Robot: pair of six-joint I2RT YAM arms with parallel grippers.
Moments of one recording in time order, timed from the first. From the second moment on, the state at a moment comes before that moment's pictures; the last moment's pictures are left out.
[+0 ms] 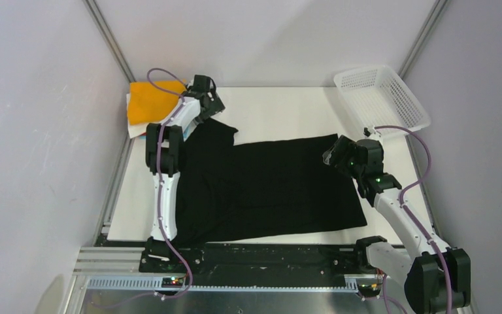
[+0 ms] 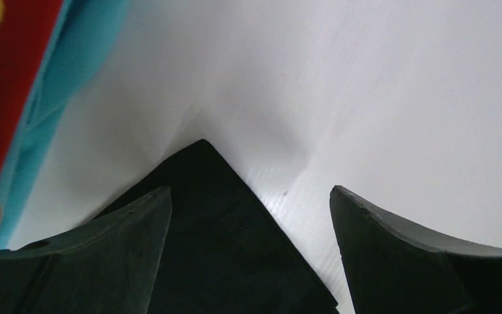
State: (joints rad) left arm -0.15 2.43 2.06 -0.57 -0.17 -0.63; right arm 0.18 1.00 0.63 -0.21 0.06 0.62
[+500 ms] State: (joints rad) left arm -0.14 2.35 1.93 -0.54 -0.12 -0.72; right arm 0.17 1.01 0.63 -0.21 0.03 0.62
